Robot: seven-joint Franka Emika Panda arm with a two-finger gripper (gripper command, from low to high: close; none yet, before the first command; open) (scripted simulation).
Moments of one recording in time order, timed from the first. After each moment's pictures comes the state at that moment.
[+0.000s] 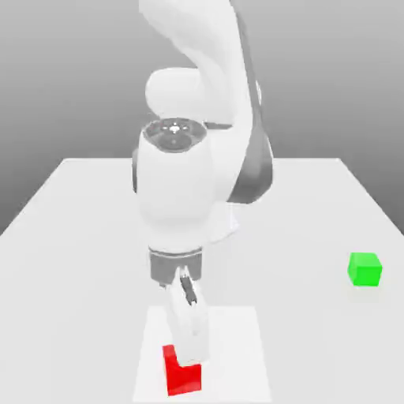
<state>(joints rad) -0.33 0.27 0.23 -2.51 -0.17 2.77 2.19</state>
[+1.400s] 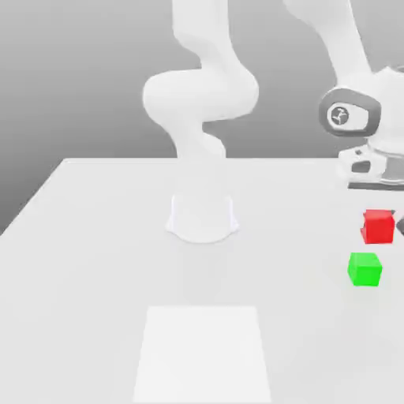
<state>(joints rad) 0.33 -0.04 0.71 -2.74 0.02 2.73 1.93</state>
